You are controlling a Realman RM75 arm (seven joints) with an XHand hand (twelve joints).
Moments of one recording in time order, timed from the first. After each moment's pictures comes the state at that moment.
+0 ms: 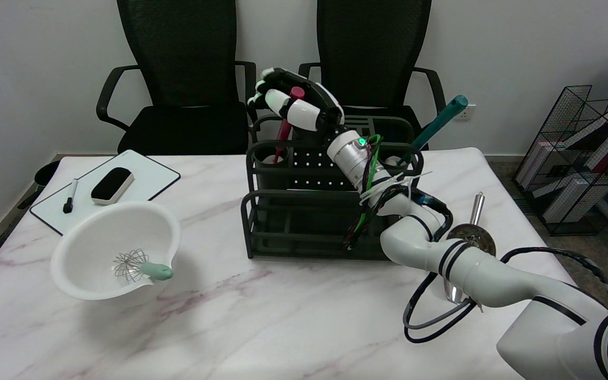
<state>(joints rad) 0.56 -1.28 -2.09 0.86 0.39 0.62 2.05</state>
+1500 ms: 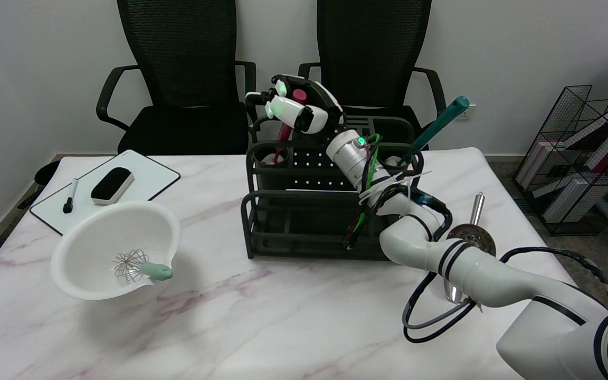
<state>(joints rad) 0.57 -1.29 -2.09 0.87 0.39 0.62 2.05</state>
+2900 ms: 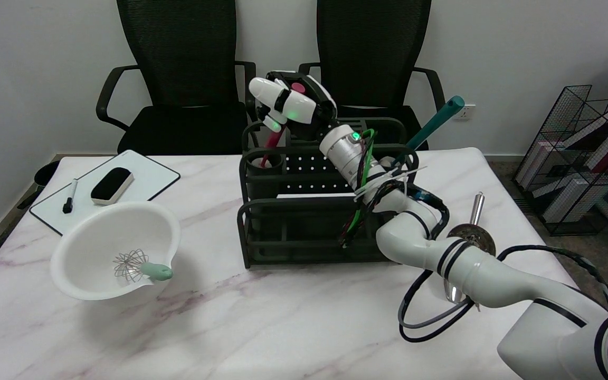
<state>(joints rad) 0.56 -1.29 -2.09 0.95 0.39 0.56 2.06</state>
